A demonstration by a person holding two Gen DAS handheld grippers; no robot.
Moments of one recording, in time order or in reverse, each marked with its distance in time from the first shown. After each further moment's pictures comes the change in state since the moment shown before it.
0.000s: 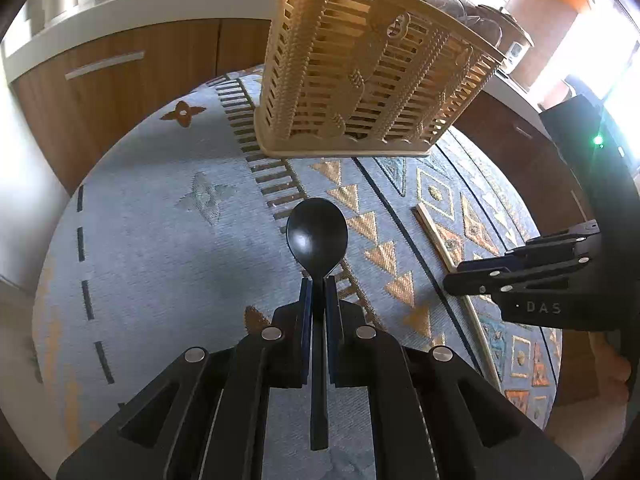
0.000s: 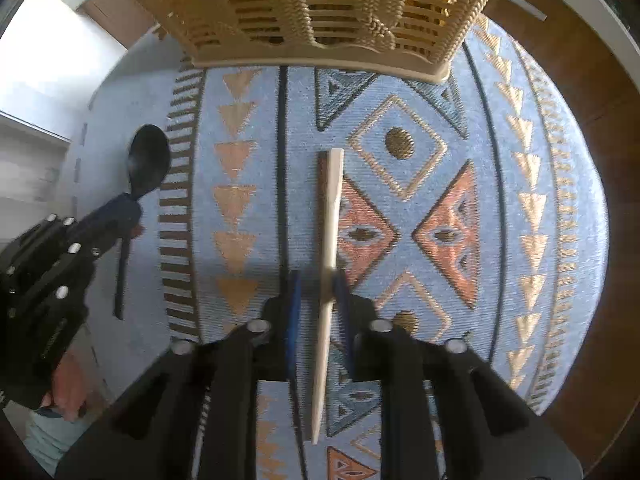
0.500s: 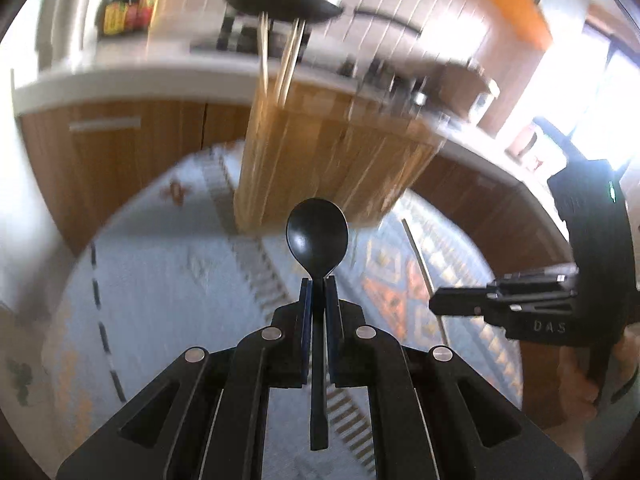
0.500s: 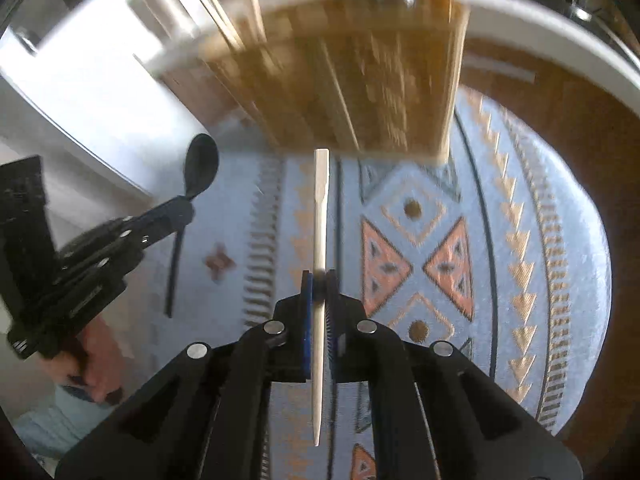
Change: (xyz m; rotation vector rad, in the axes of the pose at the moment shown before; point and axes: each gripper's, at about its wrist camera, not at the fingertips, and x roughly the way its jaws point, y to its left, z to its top) left arm -0.067 -0.016 0.015 0.003 -0.245 -0.097; right arm -0.086 -0.023 -0.040 -0.017 -0.360 0.267
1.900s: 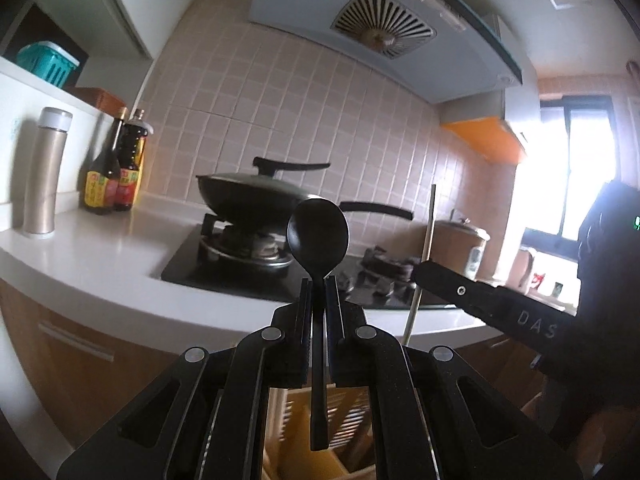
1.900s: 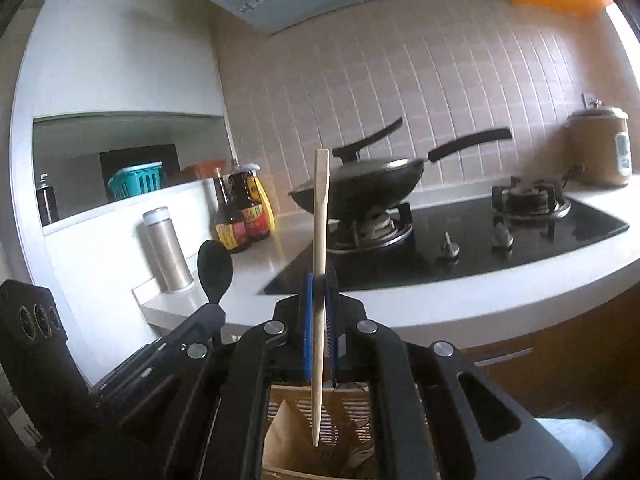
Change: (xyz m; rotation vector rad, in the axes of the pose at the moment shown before) left arm 0.038 -0.007 0.117 0.124 -0.654 -0.002; right arm -0.047 -0.015 0.124 -0.028 -0.915 -0.040
